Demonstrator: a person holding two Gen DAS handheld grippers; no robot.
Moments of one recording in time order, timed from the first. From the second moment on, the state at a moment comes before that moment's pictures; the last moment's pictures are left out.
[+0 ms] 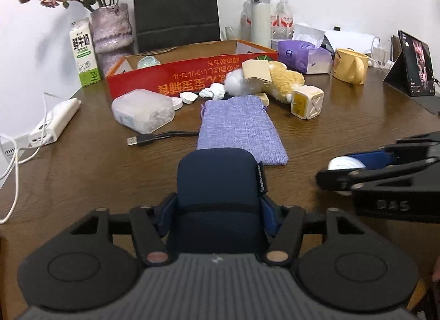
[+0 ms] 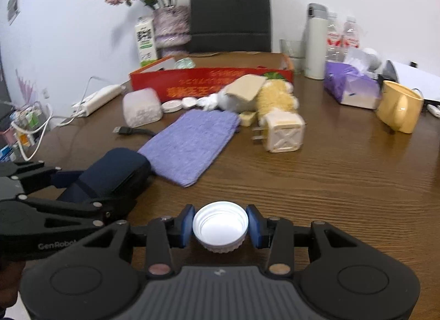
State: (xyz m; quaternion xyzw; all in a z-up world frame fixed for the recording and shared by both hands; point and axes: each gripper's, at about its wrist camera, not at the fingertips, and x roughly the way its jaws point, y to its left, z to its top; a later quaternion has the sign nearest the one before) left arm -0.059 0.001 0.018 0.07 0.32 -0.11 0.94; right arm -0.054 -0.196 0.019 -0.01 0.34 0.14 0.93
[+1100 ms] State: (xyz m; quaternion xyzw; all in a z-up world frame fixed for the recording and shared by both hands) left arm 0.331 0.021 0.088 0.01 0.46 -0.05 0.89; right arm 0.360 -0.151 0.099 0.04 0.42 0.15 0.89
